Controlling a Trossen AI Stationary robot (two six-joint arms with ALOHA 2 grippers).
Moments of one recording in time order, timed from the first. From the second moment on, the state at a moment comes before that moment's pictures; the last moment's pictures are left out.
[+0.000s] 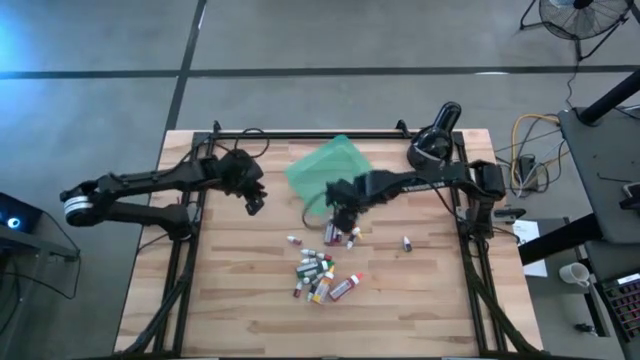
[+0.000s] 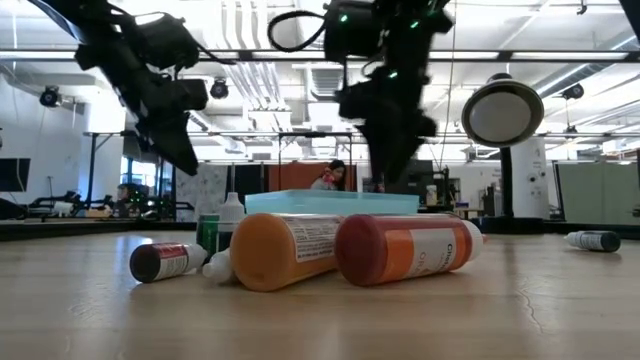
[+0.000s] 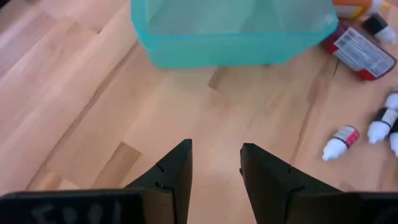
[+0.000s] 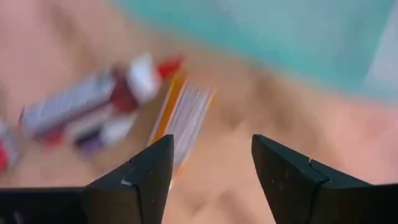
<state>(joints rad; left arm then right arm) 0.44 1.01 0.63 -0.48 0.08 -0.14 -0.04 1.88 1.42 -0.94 0.20 0.61</state>
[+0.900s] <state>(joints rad) 0.43 1.01 0.61 -0.48 0.09 -0.16 0.02 1.92 1.22 -0.80 0.13 0.92</state>
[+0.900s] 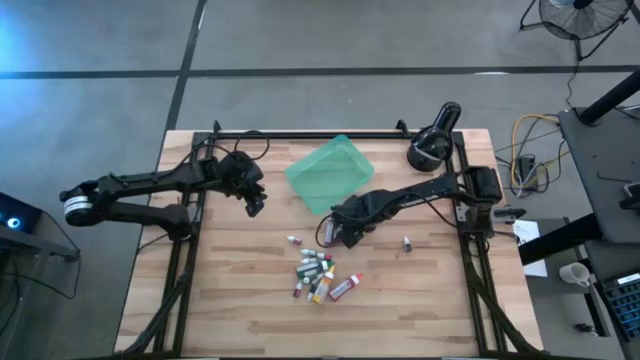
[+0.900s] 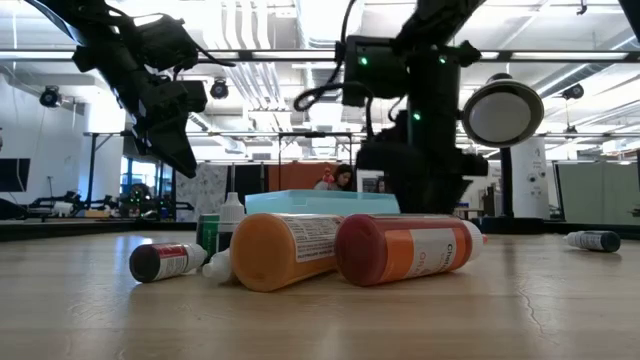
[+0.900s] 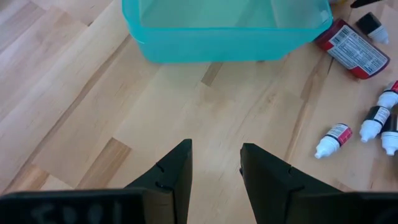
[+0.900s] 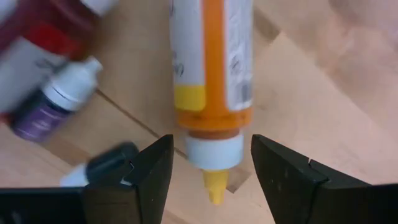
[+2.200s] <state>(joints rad) 0.43 1.01 0.61 -0.37 0.09 -0.22 -0.04 1.87 1.25 -1.33 -0.90 0.77</state>
